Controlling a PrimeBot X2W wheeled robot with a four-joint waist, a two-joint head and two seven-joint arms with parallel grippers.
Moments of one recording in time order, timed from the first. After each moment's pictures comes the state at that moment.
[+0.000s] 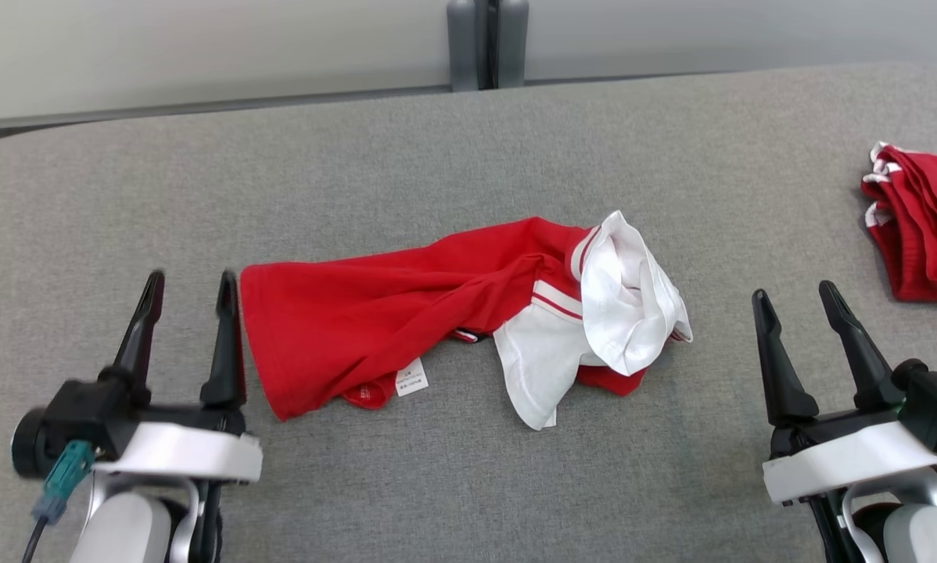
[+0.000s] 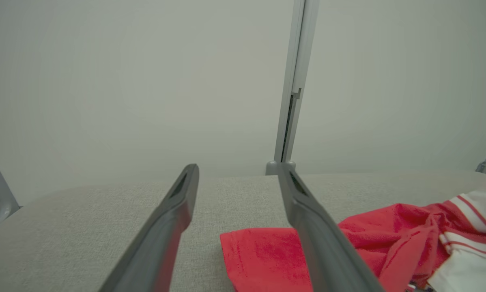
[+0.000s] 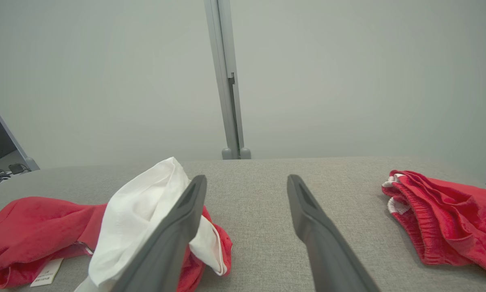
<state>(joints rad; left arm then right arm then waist) -0.17 0.20 -0.15 0.10 -0.34 0.05 -0.26 -0.08 -0.11 0.06 -0.05 0.22 0.13 -0.02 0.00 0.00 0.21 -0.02</state>
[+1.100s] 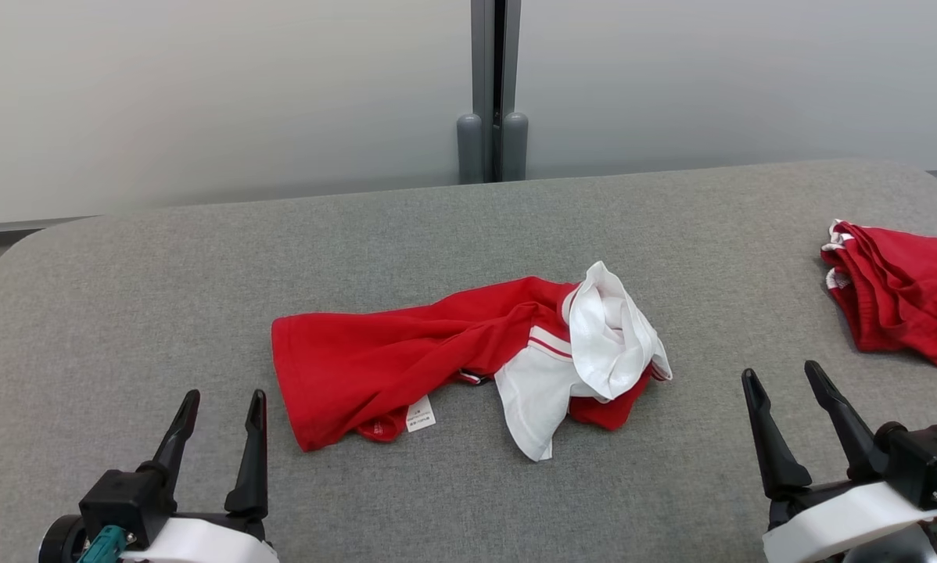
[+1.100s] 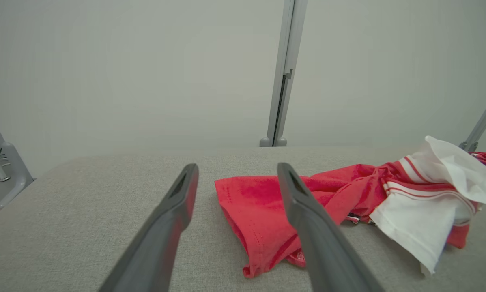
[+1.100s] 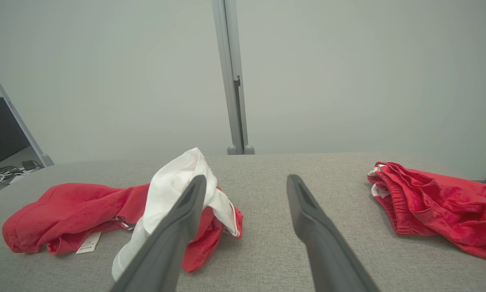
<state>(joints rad) 0.08 0.23 -0.18 -0.02 -0.36 0.11 -0.14 0.07 -0.13 0.08 -0.08 0.24 0.13 0.04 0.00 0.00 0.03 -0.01</state>
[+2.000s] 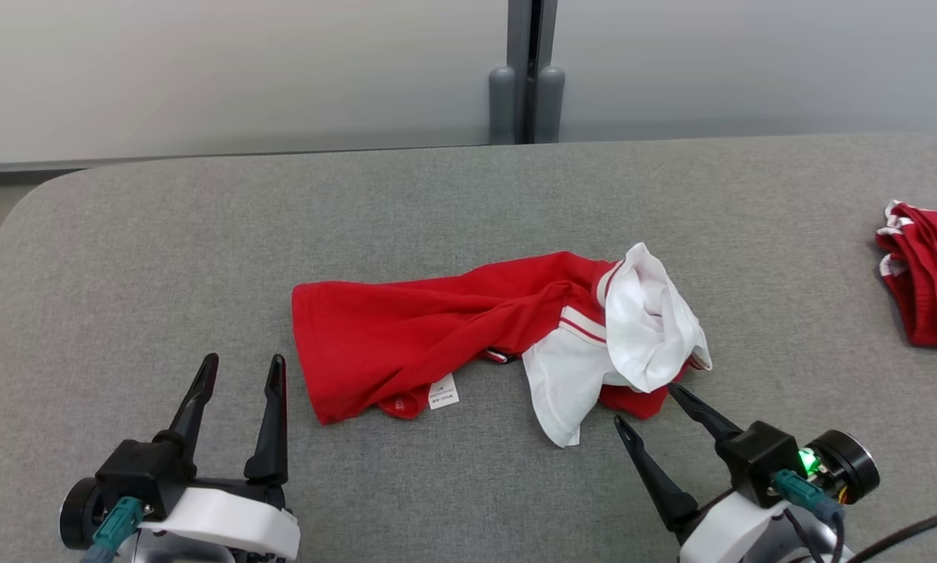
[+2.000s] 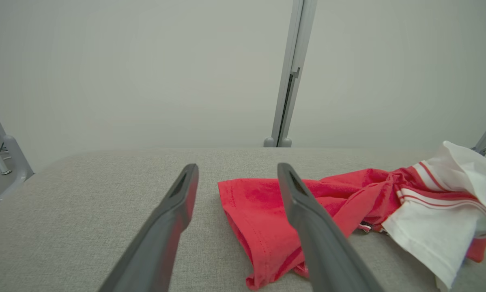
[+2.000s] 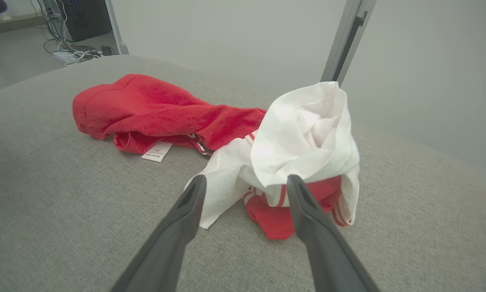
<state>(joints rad) 0.02 0.21 -0.22 -0.01 -0.36 0.12 -0.15 -0.03 -0.24 0.38 0.00 0.15 0.13 0.11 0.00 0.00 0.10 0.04</state>
